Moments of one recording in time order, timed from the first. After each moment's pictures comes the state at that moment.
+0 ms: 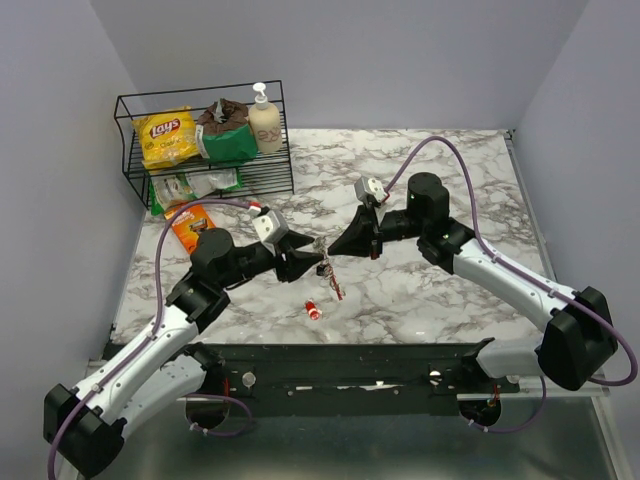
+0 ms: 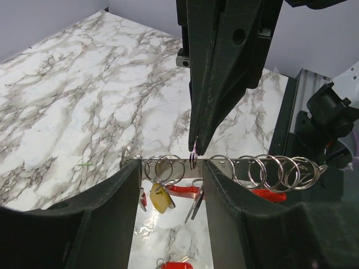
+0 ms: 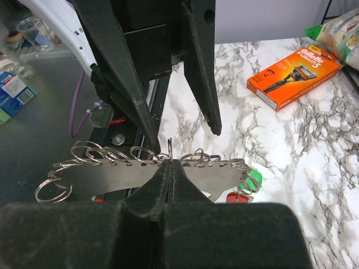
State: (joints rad) left arm -0.60 0.78 0.61 0.16 0.54 -0.11; right arm 0.62 1.32 0.96 0.19 -1.09 -0.04
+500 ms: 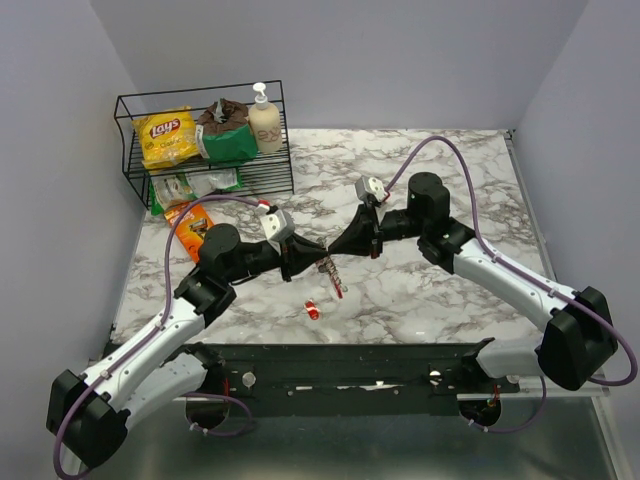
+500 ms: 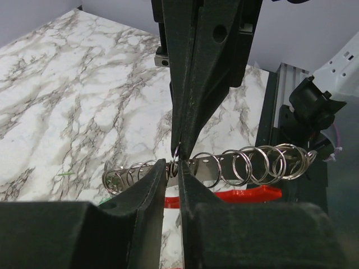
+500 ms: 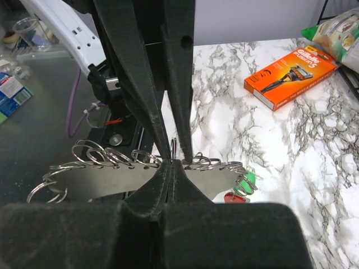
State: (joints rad) left arm -0.60 0.86 0.61 0.24 0.63 -0.12; right arm 0.62 1.32 0.96 0.19 -1.08 -0.04
